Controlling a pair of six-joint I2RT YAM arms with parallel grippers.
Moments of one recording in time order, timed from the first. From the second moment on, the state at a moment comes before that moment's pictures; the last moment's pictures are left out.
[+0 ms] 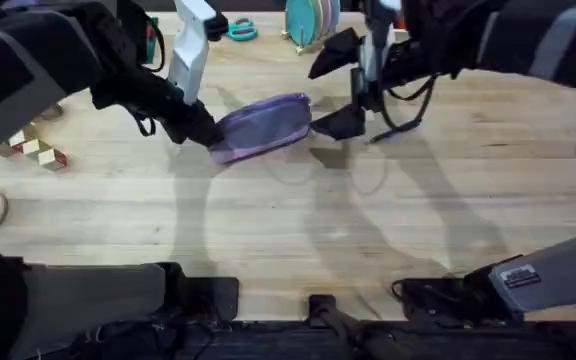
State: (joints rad) left arm 0.09 1.51 1.04 -0.90 0.42 0.94; right arm 0.29 1.73 1.20 -0.50 -0.82 -1.07
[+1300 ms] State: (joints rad) left arm 0.09 1.51 1.04 -0.90 0.42 0.94; right arm 0.33 1.81 1.20 -0.33 -0.73 -1.08
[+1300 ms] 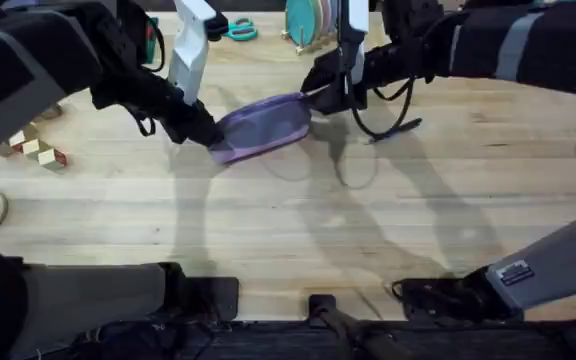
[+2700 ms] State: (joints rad) left arm 0.09 1.51 1.04 -0.90 0.42 0.94; right arm 0.33 1.69 1.20 -0.36 -0.79 -1.00
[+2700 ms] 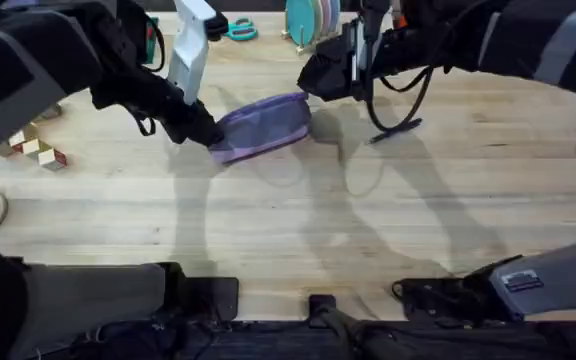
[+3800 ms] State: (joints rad) left arm 0.09 1.51 1.04 -0.90 0.42 0.94; right arm 0.33 1.73 1.20 -0.36 -0.59 -1.02
